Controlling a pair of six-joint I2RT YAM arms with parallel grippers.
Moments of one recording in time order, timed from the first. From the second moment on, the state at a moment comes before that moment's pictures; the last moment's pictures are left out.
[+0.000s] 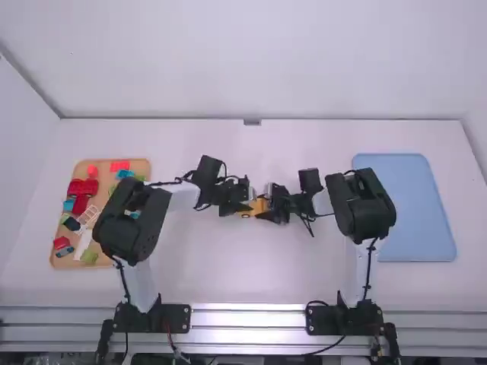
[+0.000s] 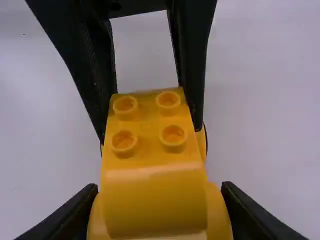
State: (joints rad) left arm -0.32 1.93 0.95 -0.04 0.77 1.02; right arm 0.24 2.16 0.84 0.34 -1.08 -0.92
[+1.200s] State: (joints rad) left arm 0.06 1.68 0.94 -0.16 0.85 0.83; right arm 0.17 1.99 0.88 0.05 -0.88 -0.79
